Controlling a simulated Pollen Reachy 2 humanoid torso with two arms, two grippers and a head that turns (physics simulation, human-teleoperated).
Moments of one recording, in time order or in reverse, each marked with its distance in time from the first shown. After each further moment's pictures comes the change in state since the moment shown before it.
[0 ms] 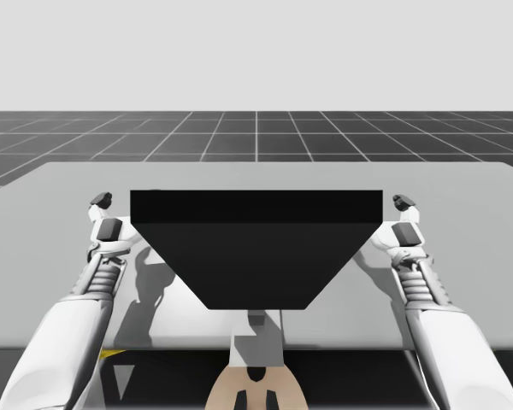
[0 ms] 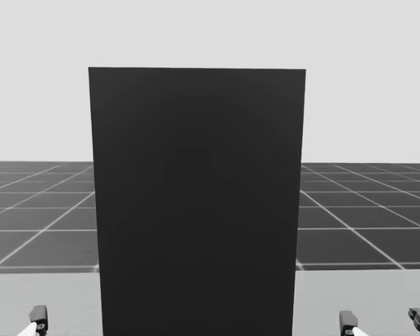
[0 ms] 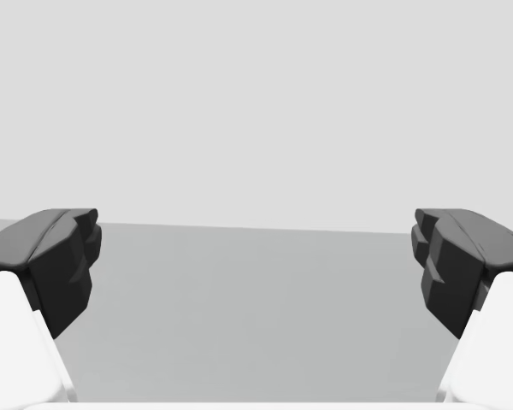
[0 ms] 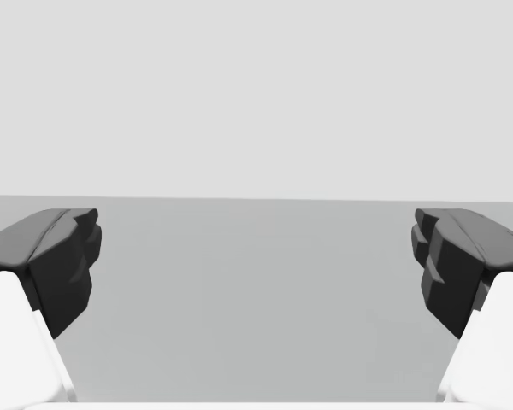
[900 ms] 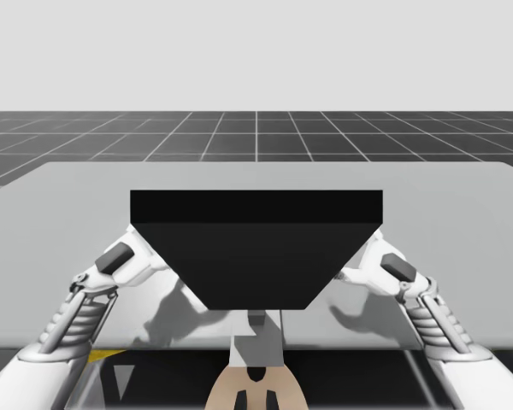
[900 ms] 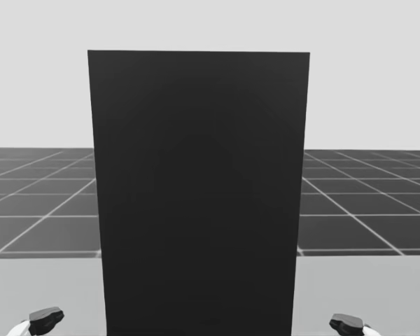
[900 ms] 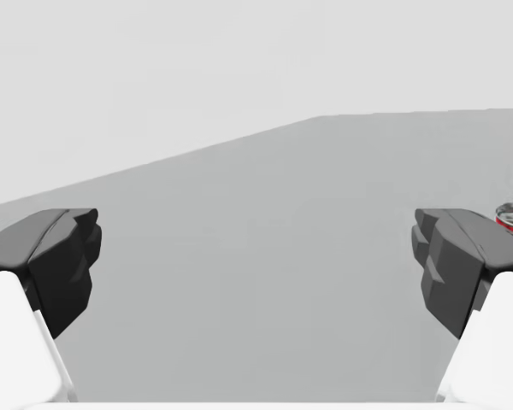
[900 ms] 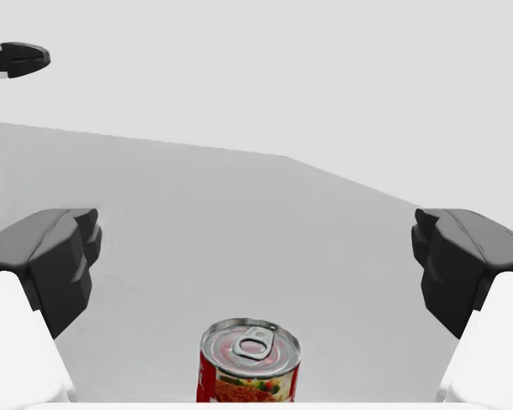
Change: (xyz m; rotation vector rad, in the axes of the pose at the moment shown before) left arm 0.044 -0.033 0.061 -0.822 0.075 0.185; right arm 0.009 0.032 0.051 0.855 -0.092 -0.129
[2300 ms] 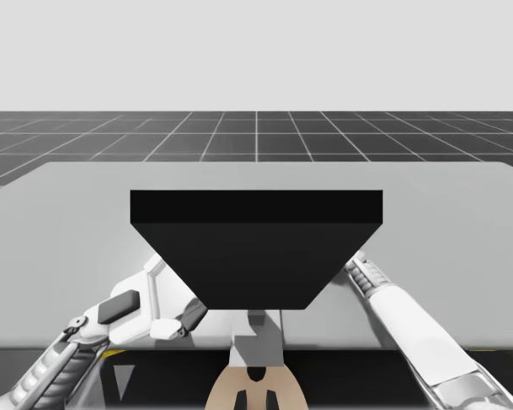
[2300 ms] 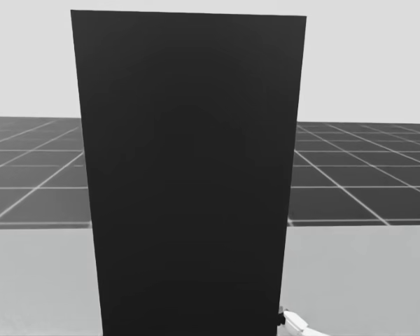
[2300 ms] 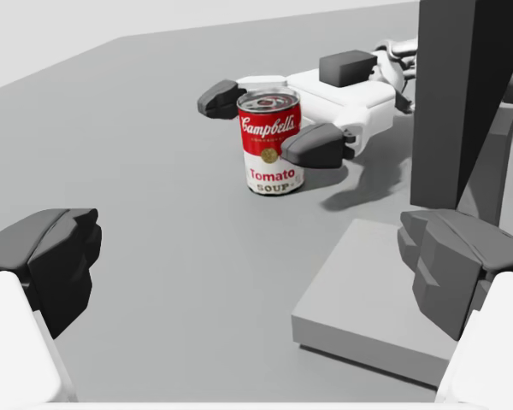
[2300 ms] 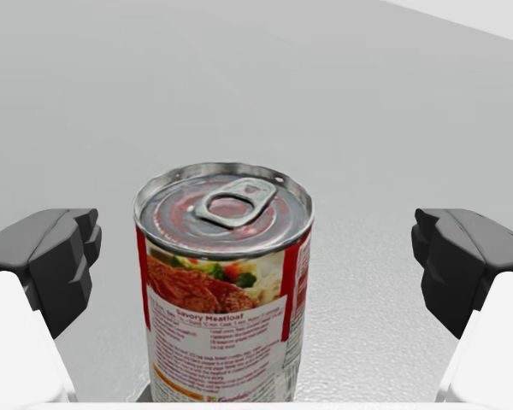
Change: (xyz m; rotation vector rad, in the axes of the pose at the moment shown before) left arm -0.014 -0.053 0.033 -0.362 0.110 -0.018; right arm -0.101 -0.036 -0.060 0.218 0.193 -0.115
